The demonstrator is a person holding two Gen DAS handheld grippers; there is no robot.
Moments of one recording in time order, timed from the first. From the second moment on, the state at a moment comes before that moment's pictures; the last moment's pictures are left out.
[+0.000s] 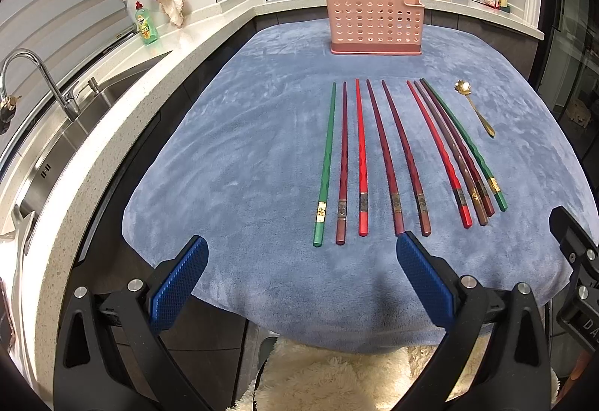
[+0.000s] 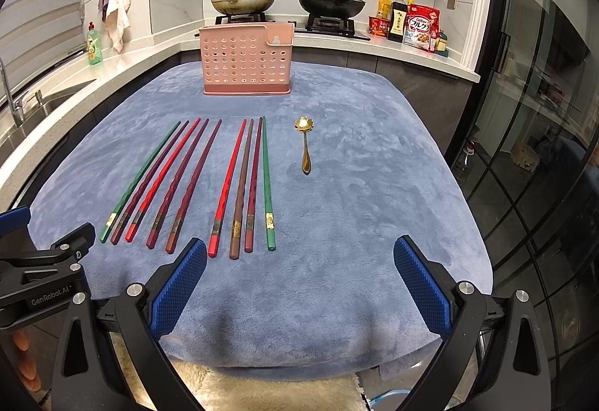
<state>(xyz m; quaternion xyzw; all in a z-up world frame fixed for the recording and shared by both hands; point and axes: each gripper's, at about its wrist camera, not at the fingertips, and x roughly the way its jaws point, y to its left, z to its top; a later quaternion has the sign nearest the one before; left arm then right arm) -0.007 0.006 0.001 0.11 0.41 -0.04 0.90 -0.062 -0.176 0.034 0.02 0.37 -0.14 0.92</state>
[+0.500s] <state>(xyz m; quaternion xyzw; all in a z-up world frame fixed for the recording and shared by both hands) 0.027 0.038 -0.016 0.04 0.45 -0.03 0.89 -0.055 -0.188 0.026 0.04 0.38 -0.14 0.91</state>
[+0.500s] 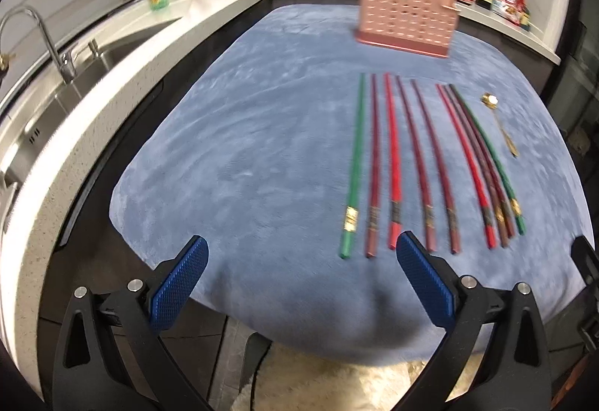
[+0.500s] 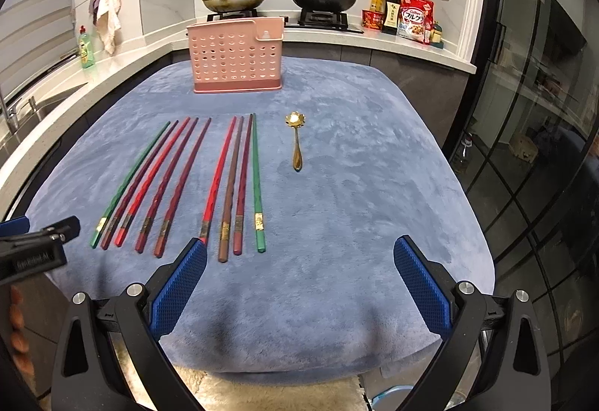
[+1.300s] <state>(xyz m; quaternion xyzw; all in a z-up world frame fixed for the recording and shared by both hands) 0.074 0.036 -0.051 0.04 0.48 -0.07 0.87 0.013 -0.214 0.006 0.04 0.39 -0.14 0.91</state>
